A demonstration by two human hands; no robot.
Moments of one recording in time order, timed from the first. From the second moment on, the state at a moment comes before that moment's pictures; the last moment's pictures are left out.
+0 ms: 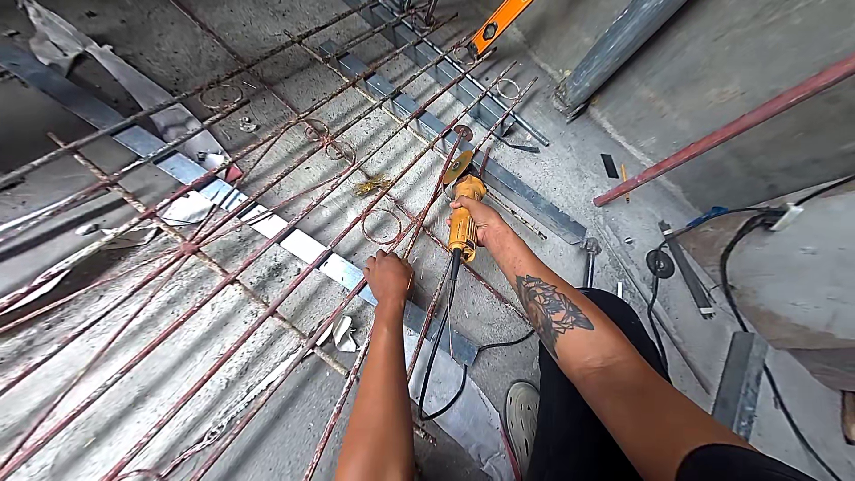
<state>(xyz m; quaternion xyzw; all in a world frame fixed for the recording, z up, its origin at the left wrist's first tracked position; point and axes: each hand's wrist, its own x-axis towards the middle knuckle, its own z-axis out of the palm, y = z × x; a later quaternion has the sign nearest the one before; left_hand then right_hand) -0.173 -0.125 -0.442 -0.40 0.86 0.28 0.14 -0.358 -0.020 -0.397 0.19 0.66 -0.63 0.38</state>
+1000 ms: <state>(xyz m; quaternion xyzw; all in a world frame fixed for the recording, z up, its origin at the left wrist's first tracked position) -0.165 -0.126 -0.445 -0.43 0.83 0.35 0.09 -0.345 -0.024 -0.395 0.17 0.67 -0.61 0.38</state>
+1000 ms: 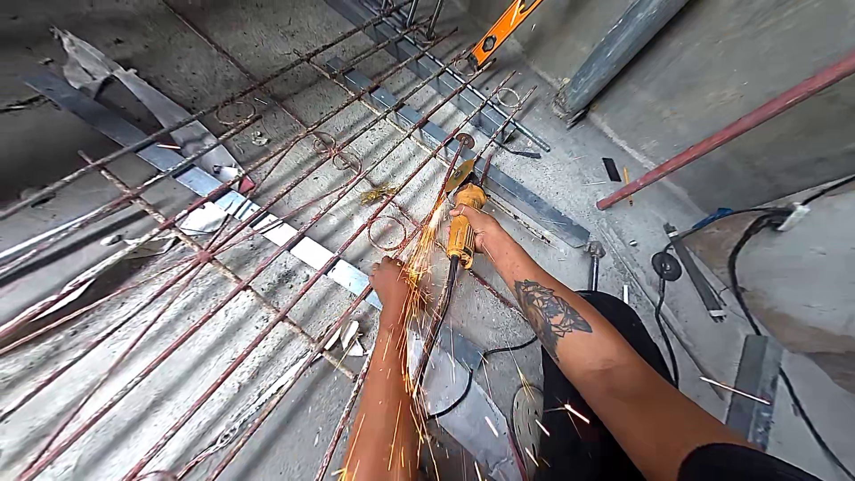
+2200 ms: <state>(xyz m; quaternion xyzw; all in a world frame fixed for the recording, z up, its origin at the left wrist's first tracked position) -0.164 -0.125 -0.438 -0.43 0.82 0.35 0.11 -0.341 -0.020 -0.391 0.18 0.67 -0.60 0.39</state>
